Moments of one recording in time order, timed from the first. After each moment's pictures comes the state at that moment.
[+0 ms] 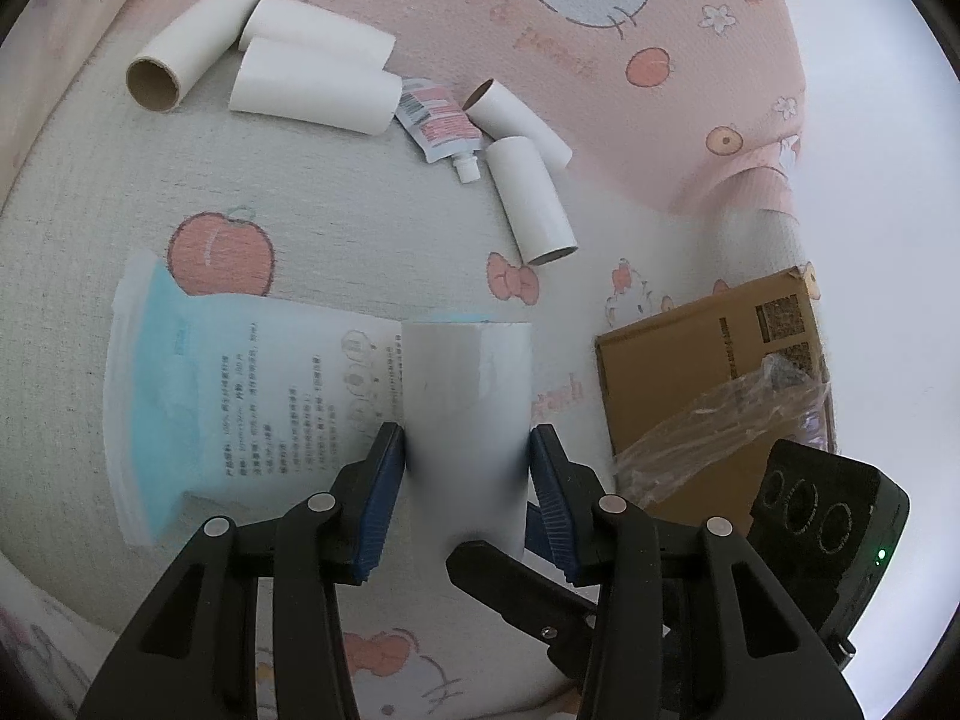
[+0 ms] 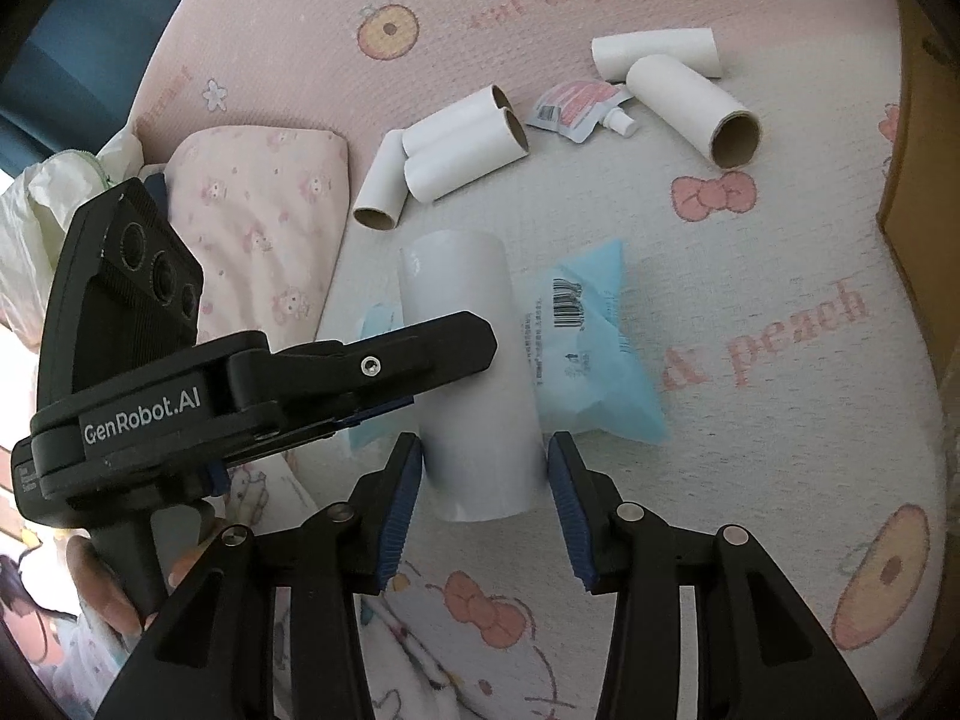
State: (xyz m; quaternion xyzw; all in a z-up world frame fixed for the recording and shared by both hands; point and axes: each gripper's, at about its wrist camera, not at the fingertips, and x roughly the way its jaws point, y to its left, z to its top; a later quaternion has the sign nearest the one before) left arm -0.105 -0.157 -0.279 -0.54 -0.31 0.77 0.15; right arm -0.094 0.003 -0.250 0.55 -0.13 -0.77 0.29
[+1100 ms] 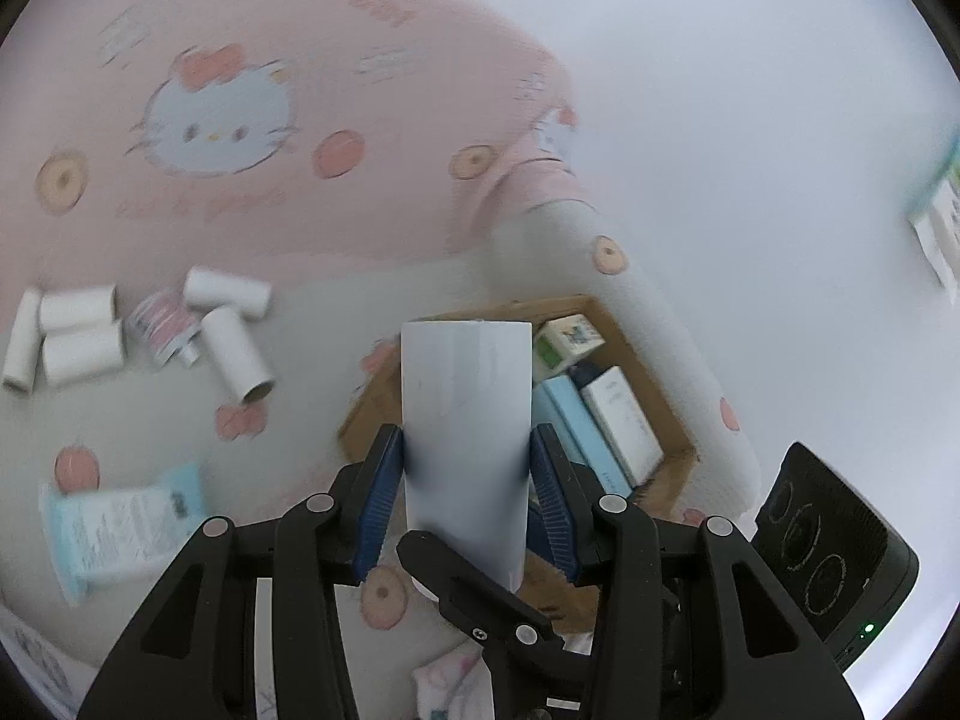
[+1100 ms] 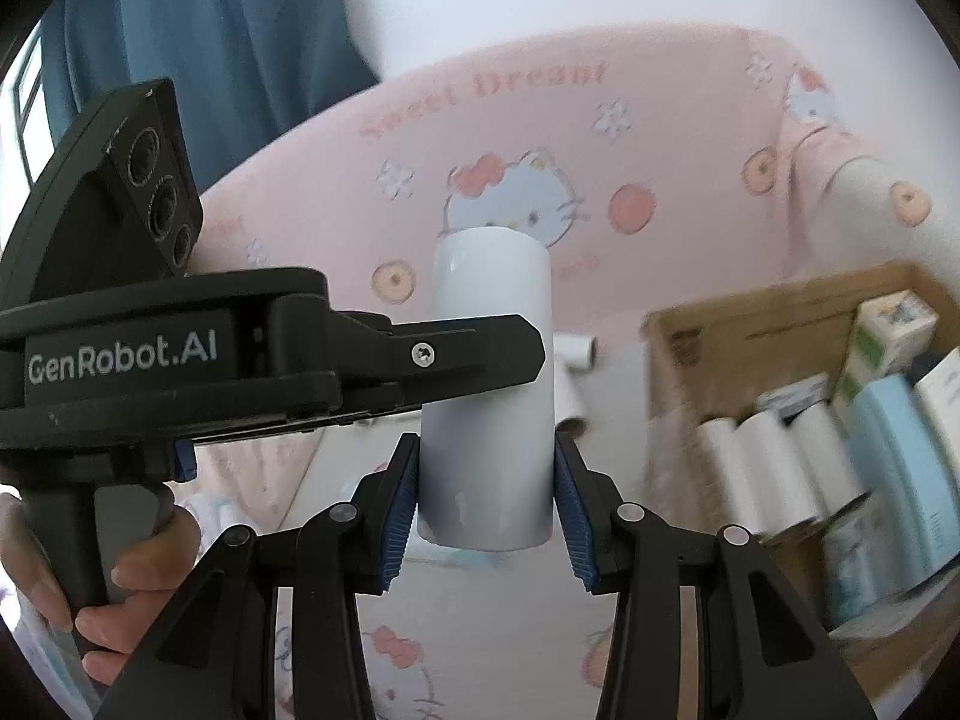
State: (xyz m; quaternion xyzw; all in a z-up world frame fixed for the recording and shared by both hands) left arm -0.105 0.003 -0.074 -0.43 -0.18 0.84 0.27; right arm -0.051 0.106 -0.082 0.34 -0.07 -0.91 0.23
